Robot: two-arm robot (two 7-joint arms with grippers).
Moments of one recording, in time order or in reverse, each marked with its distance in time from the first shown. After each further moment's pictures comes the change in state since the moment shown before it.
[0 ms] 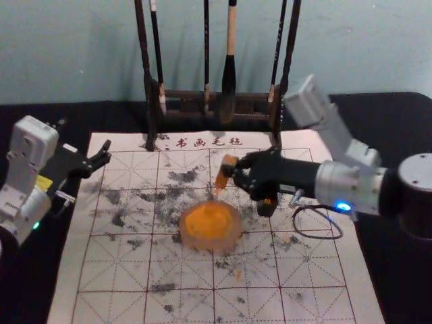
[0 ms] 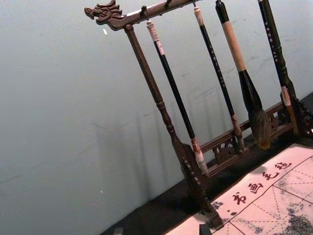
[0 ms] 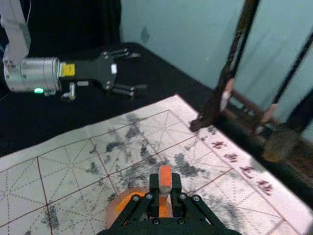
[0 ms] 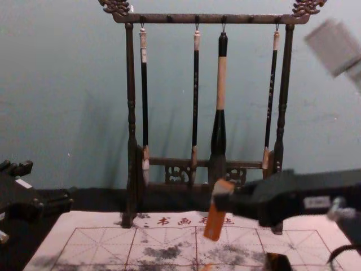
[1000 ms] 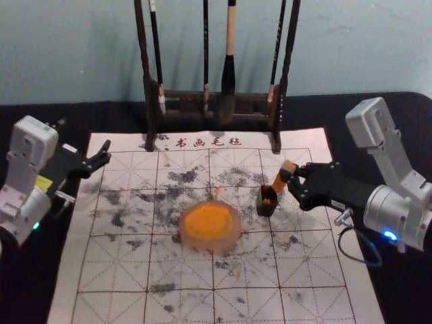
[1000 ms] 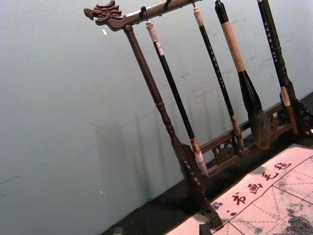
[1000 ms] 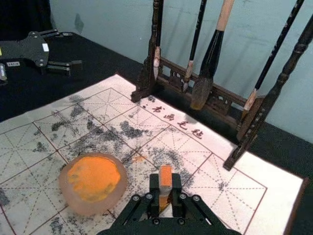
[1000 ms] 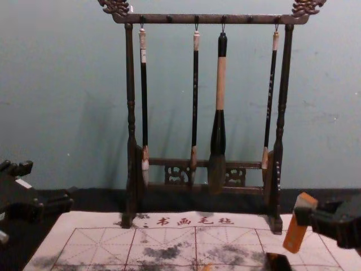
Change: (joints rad) left arm 0.000 0.000 0.000 0.000 0.000 0.000 0.000; right arm -0.257 0.077 0.172 -0.153 -0.001 -0.008 -0.220
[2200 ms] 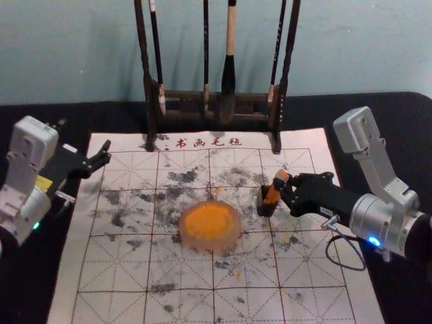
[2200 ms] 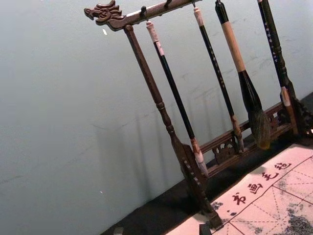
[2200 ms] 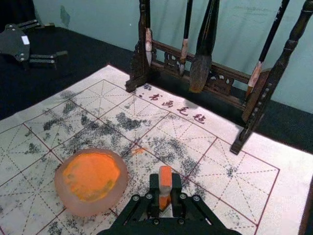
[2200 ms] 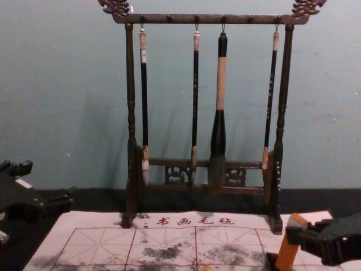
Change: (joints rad) left arm 0.000 0.000 0.000 0.000 0.000 0.000 0.000; right arm -0.015 -0.109 0.030 0.051 -0.044 0.061 -0.006
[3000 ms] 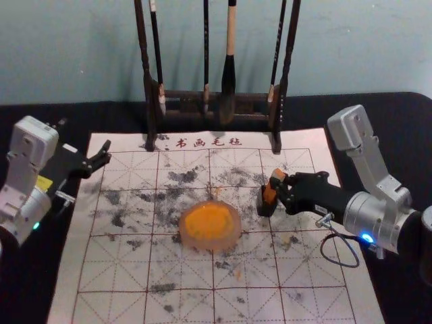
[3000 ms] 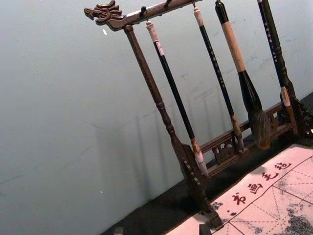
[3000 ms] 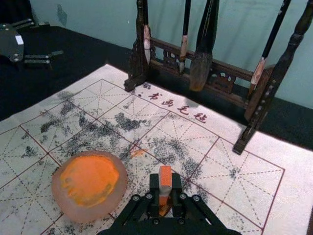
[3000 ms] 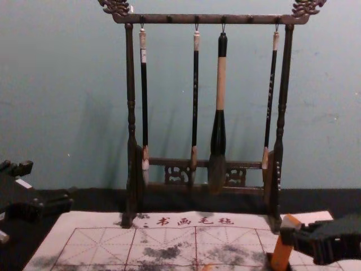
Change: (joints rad) left arm 0.000 0.000 0.000 0.000 0.000 0.000 0.000; right arm 0.023 -0.035 -0.001 0.034 -0.012 0.017 0.006
